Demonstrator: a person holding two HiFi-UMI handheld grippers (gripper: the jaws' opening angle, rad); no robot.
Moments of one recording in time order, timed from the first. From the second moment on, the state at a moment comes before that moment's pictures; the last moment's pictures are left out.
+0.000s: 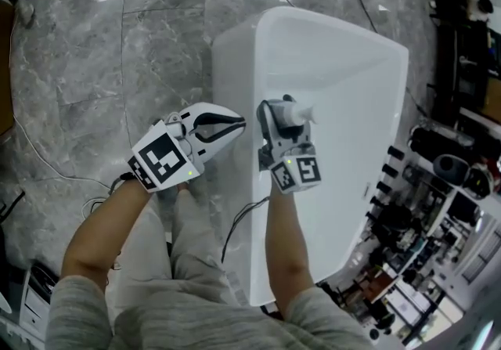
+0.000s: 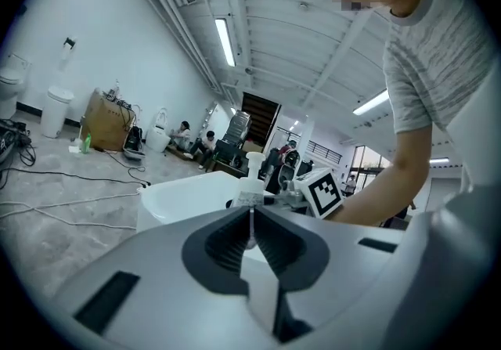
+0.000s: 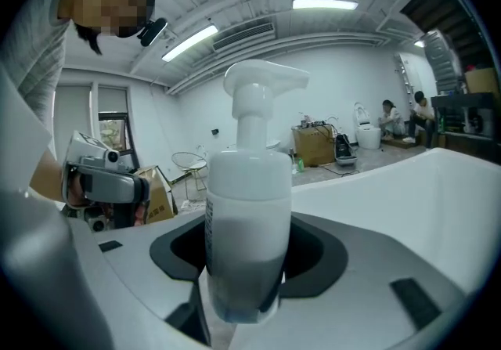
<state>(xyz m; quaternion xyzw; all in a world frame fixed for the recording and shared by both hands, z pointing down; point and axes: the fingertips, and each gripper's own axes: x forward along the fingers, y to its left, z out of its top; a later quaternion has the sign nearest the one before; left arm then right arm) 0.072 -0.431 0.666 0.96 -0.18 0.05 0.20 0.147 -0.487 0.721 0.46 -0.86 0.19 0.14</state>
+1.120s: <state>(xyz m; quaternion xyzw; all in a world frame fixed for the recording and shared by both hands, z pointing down) 0.110 -0.412 0.701 0.97 -0.17 0.08 0.18 0.134 -0.452 0.746 0.38 -0.90 0.08 0.20</state>
